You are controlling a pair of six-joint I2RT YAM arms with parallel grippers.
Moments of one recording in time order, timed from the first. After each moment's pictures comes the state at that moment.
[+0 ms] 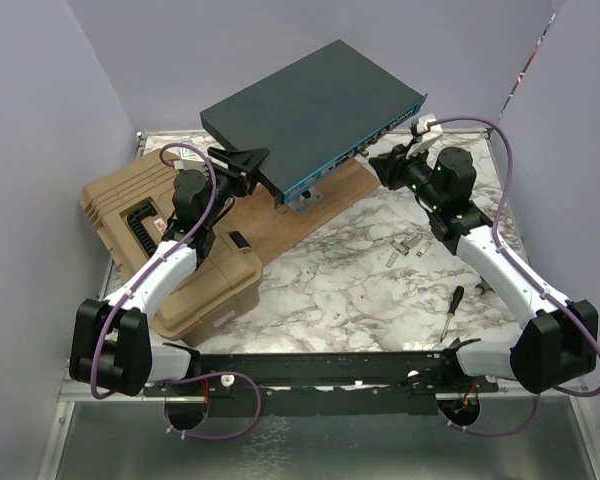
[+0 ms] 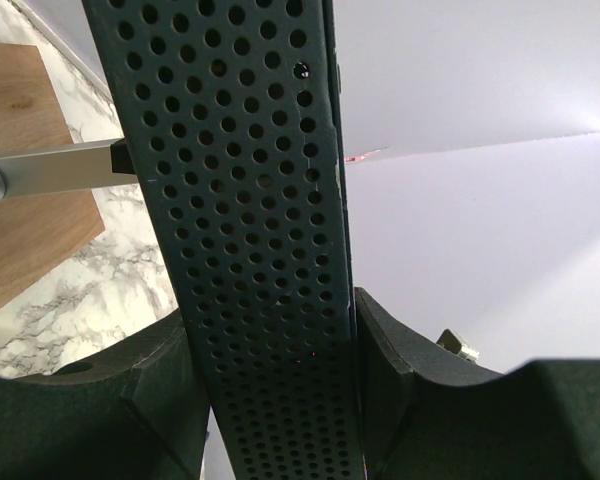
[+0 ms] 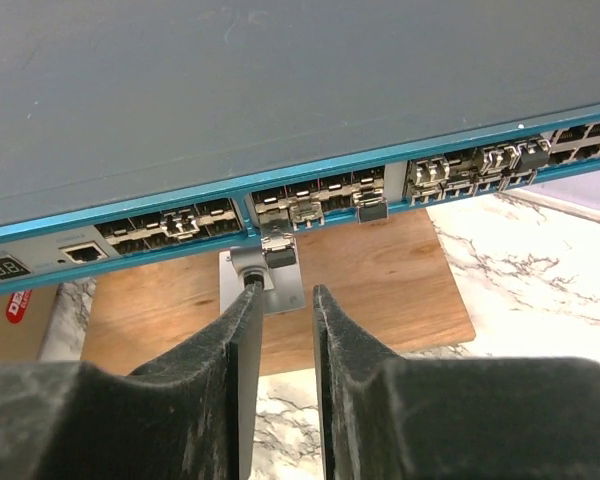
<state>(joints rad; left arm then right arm) -0.26 1.30 0.83 0.53 0.19 -1.42 0.31 1.30 1.03 0.22 -0.25 0.10</state>
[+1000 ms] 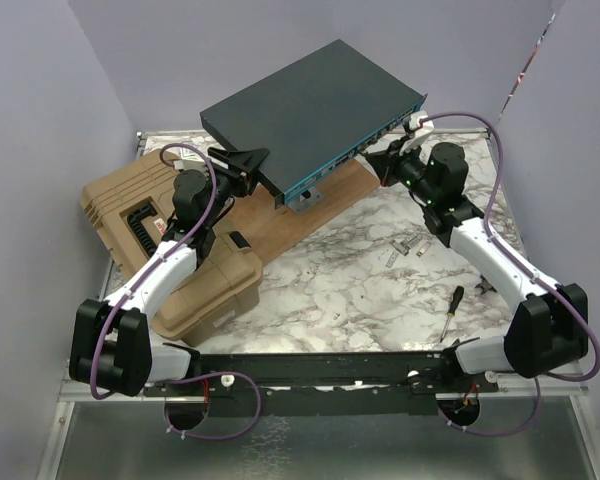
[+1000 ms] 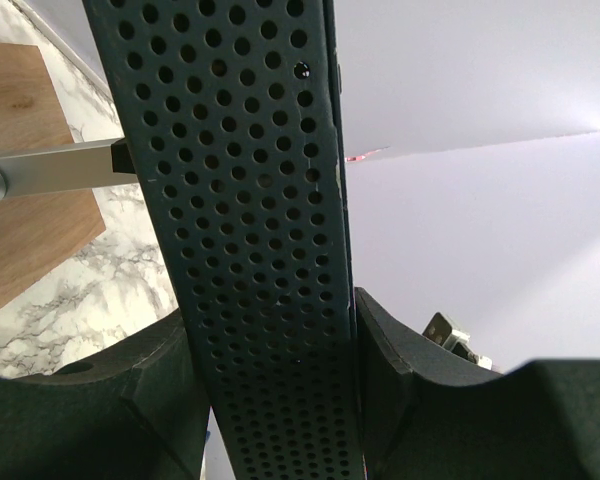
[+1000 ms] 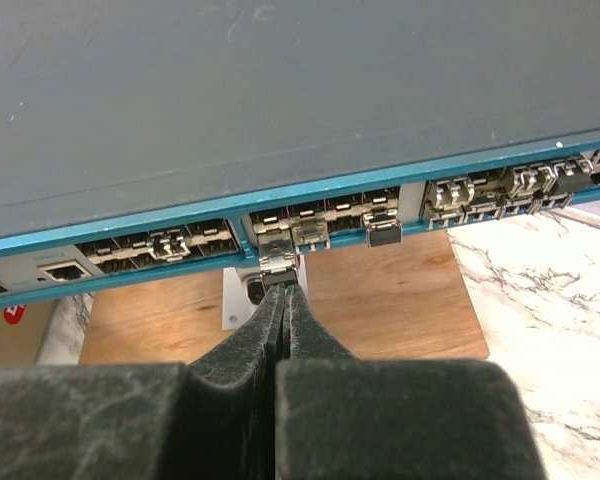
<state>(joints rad) -0.27 1.30 0.83 0.53 0.19 -1.42 0.31 1.37 1.05 0.26 -0.29 0.10</state>
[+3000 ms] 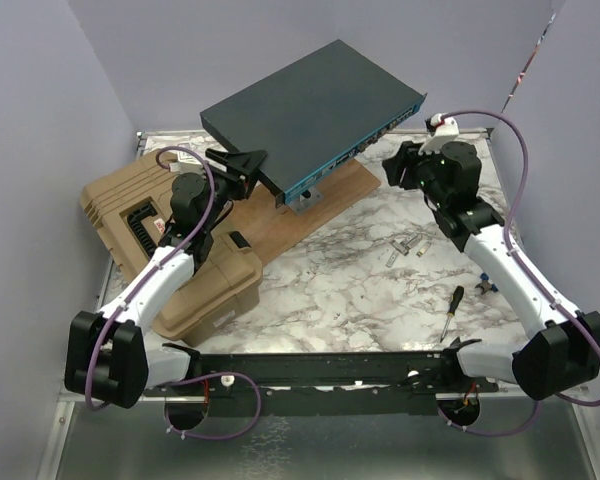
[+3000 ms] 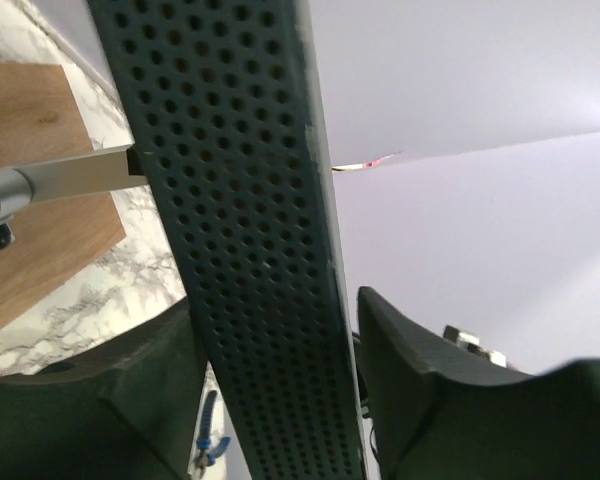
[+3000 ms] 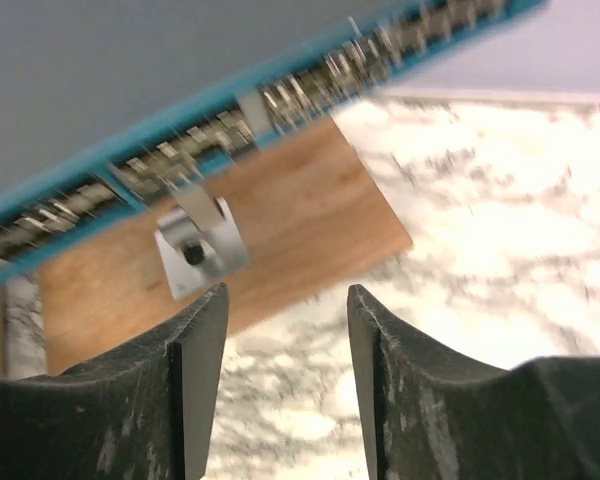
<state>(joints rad) -0.28 1.25 0.82 0.48 0.15 -1.38 0.31 1.27 1.12 -0.02 -0.04 0.17</state>
